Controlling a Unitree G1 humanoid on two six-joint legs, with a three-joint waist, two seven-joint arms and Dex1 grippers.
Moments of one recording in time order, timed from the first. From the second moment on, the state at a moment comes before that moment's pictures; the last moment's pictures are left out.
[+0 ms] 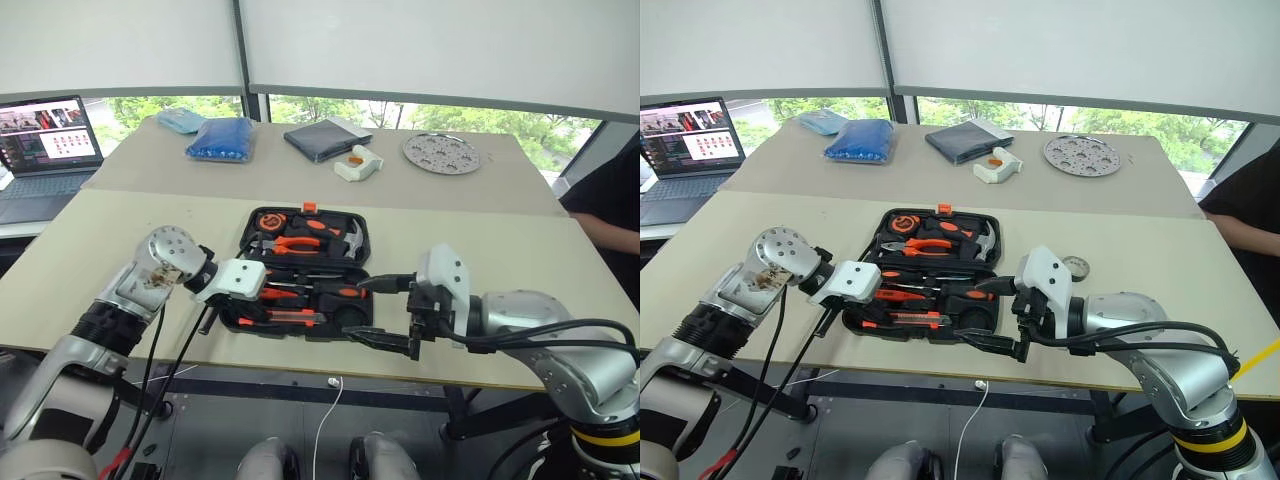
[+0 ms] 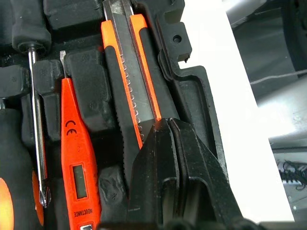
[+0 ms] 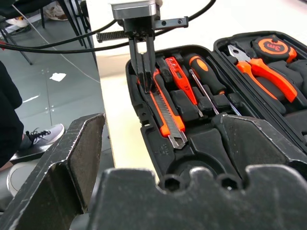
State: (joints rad) left arm -0.77 0.78 -0.39 0.31 -0.06 0.09 -1.57; right arm -0.33 -0.73 0.05 -0.64 0.67 0.81 0.77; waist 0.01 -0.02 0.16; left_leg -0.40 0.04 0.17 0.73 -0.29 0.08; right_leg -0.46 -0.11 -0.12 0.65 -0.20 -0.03
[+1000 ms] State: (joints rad) left arm -0.50 0.80 0.00 -0.22 -0.55 0.65 -1.27; right arm -0.65 -0.70 0.15 0.45 0.16 0.42 0.83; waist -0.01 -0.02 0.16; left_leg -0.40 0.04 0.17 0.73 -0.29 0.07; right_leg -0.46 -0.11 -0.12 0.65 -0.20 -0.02
